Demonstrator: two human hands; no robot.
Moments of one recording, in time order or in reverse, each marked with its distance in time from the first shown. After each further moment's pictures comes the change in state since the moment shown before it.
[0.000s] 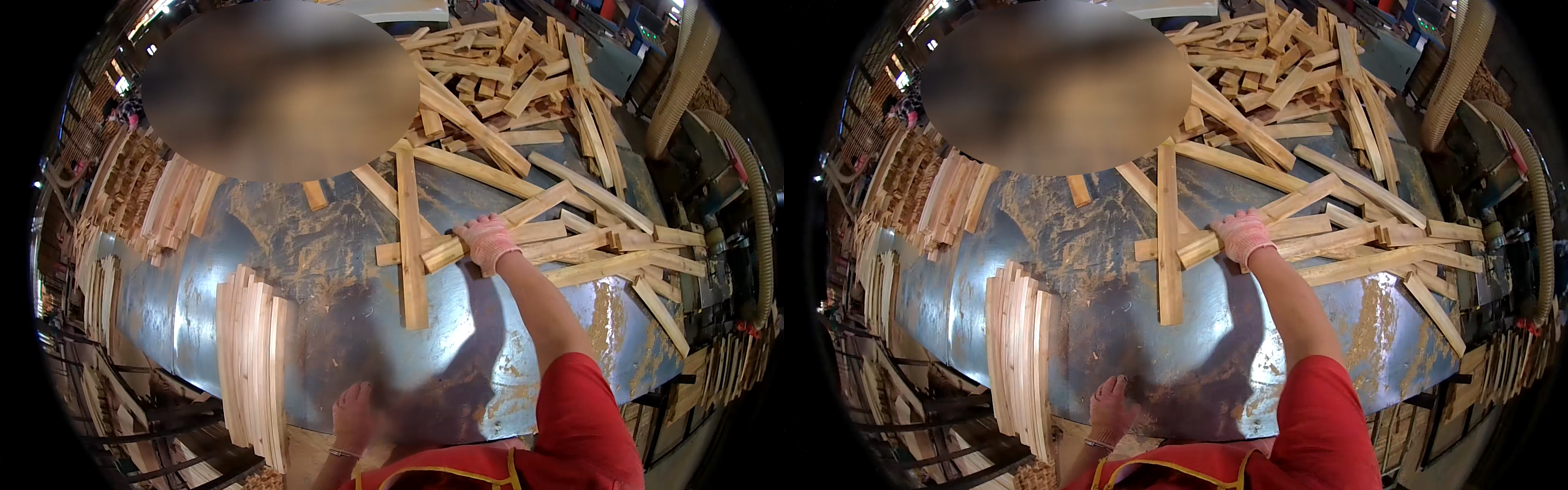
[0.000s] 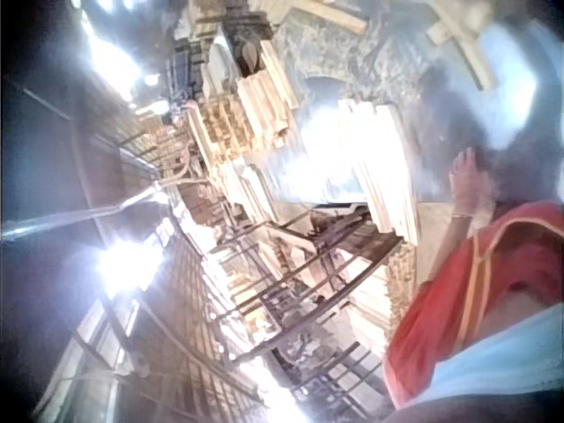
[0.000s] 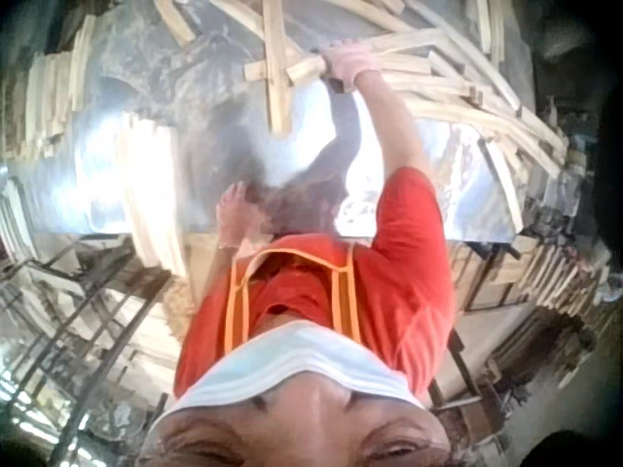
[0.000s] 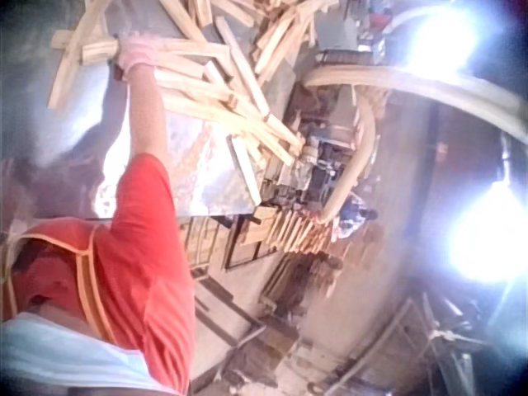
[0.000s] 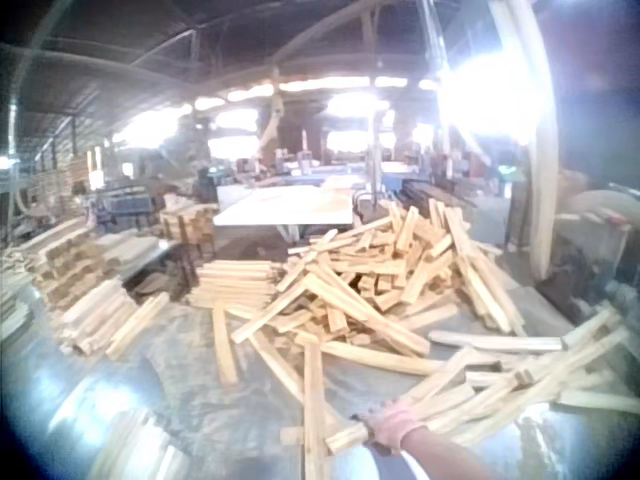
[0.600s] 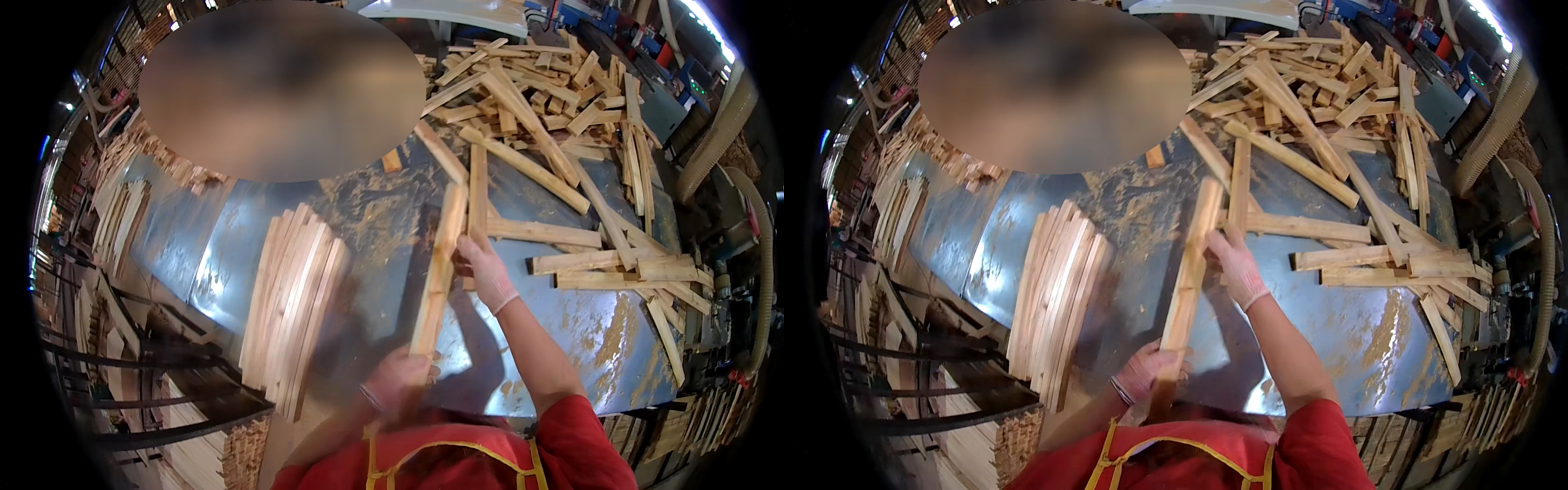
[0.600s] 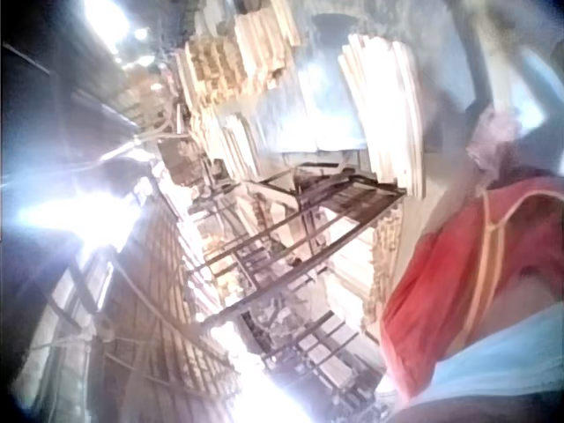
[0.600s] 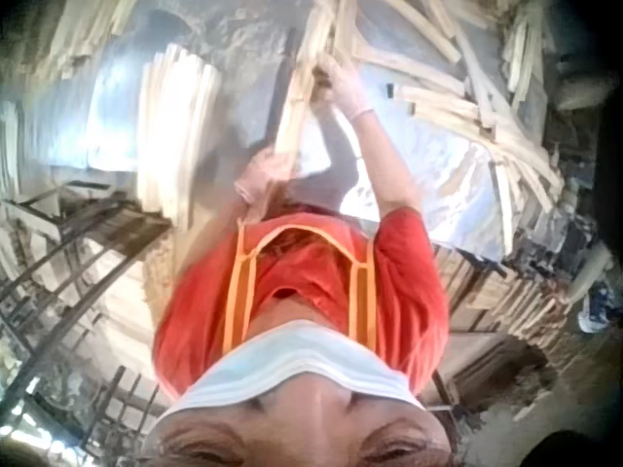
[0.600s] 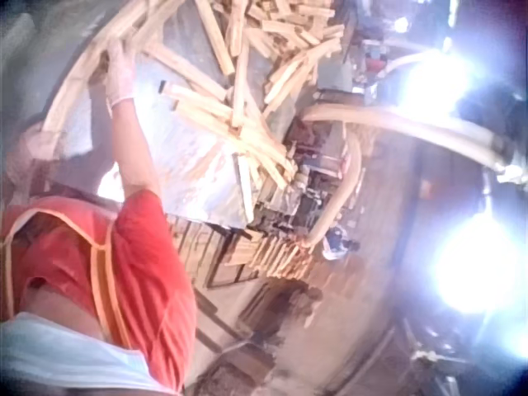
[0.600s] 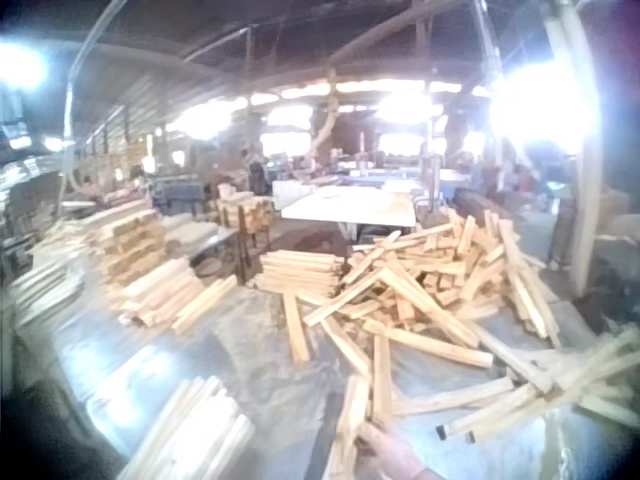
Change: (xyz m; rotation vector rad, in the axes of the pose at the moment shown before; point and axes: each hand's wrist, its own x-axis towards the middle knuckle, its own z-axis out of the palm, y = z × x) left_hand -0.013 -0.007 -0.034 -1.714 -0.454 -0.270; right_hand -0.071 -0.200 -0.012 1.867 0.243 0.199
